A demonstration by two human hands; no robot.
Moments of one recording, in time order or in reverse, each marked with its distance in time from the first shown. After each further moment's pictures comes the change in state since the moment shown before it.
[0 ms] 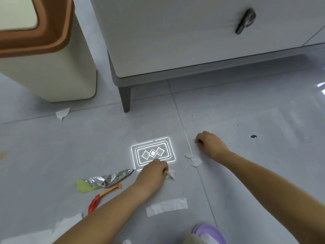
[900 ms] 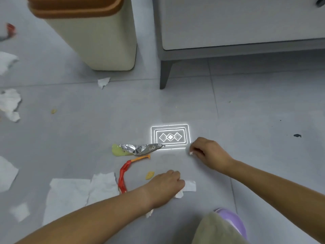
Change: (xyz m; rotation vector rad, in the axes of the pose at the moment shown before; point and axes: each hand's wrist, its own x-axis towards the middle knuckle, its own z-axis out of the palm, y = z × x) left_hand -0.097 -0.017 0.012 0.341 -0.302 0.229; right_hand -0.048 -0.088 0.043 0.139 -0.131 -0.491
